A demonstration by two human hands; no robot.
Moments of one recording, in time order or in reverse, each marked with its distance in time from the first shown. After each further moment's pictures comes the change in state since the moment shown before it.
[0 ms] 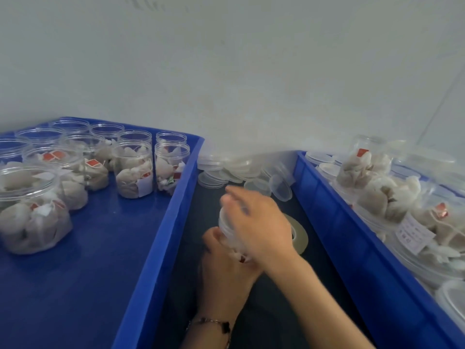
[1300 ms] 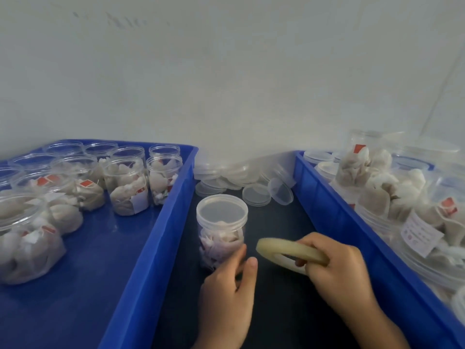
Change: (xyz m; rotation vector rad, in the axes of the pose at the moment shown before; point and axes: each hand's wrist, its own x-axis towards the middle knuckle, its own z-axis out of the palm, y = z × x) left_hand -0.011 0.010 -0.005 0.060 -0.203 0.100; right_hand -0.038 0.082 -0.072 -0.066 -0.016 0.025
